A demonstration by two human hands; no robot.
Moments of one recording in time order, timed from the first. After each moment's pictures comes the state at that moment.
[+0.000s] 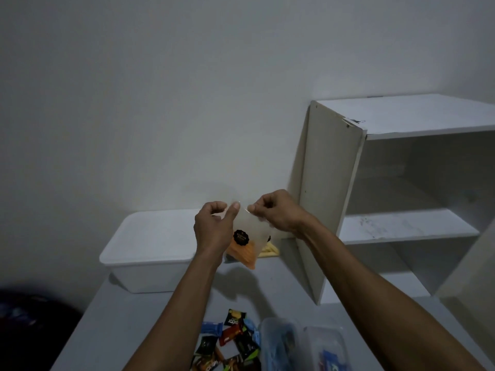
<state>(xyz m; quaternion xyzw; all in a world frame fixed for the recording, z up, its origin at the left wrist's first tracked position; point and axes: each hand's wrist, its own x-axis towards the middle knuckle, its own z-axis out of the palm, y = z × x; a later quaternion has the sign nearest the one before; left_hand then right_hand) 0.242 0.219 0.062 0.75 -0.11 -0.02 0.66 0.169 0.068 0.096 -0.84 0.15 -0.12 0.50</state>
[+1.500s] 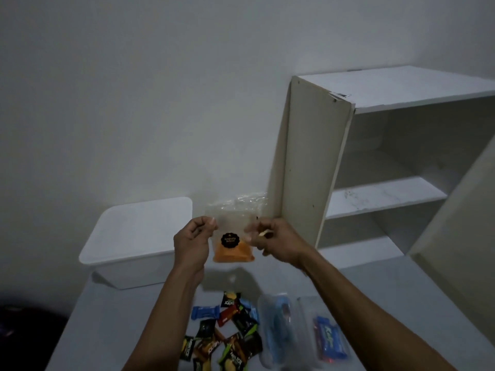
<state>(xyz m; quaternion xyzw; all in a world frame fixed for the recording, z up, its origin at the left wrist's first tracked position) 0.243 0.261 0.012 0.65 -0.12 -0.16 0.74 0.121 0.100 0.015 -0.78 0.18 -0.09 0.59</state>
